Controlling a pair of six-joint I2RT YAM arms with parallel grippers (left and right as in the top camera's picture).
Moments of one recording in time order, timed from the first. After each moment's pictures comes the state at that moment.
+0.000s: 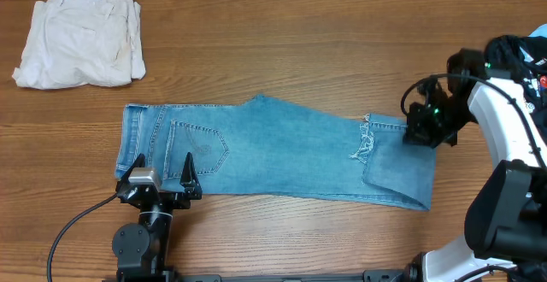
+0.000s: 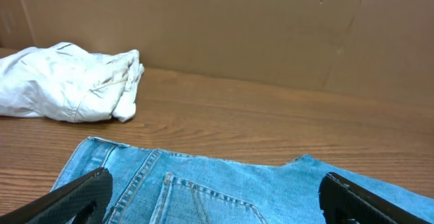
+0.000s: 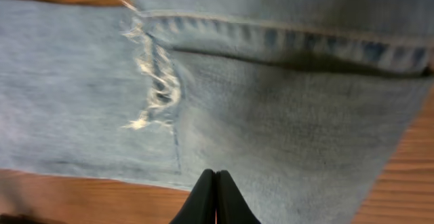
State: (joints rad) left arm 0.05 0.01 0.01 -0.07 0.09 -0.17; right arm -0.18 1.77 1.31 -1.22 -0.30 0.02
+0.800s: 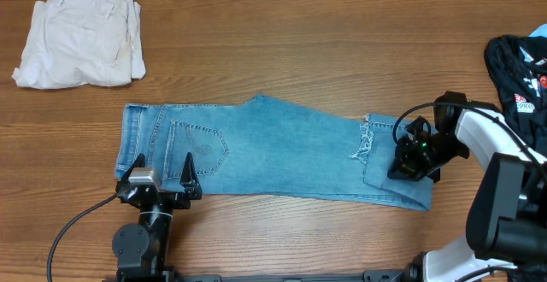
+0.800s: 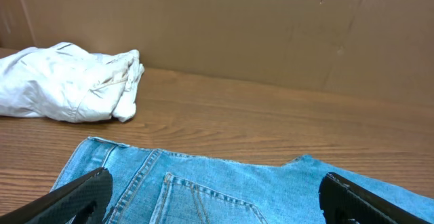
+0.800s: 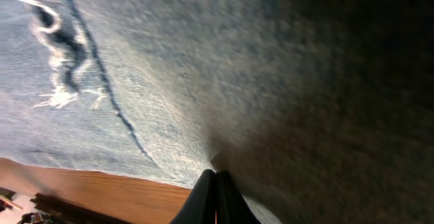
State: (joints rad) left arm 0.05 0.01 0.01 -0.07 0.09 -0.17; right arm -0.20 1.76 1.01 -1.08 -0.40 0.08
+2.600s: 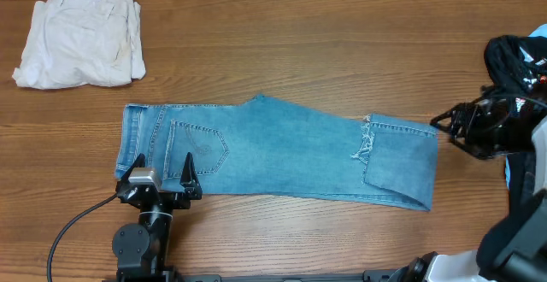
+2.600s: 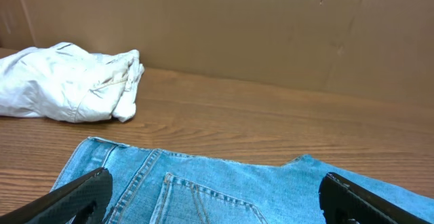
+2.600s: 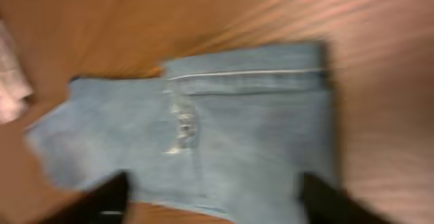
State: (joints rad) left arm 0.05 0.01 0.01 -0.07 0.09 -0.17; right arm -0.55 1.64 1.24 -1.14 -0.65 -0.12
